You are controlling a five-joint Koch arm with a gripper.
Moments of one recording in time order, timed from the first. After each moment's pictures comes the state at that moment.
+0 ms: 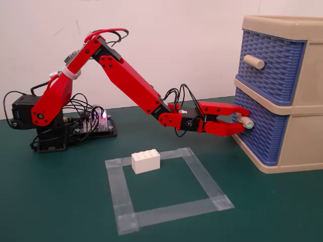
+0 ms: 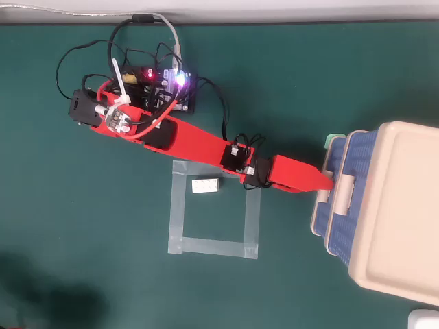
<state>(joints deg) -79.6 50.1 88.5 -33.0 168.5</state>
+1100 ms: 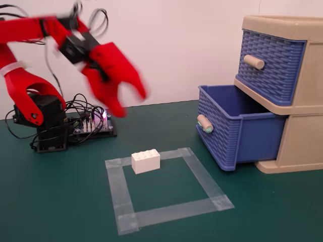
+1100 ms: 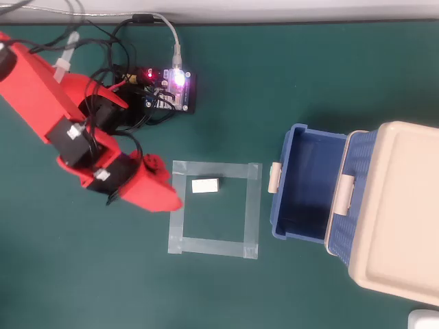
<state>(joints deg) -53.3 120.6 104.5 72.0 187.9</state>
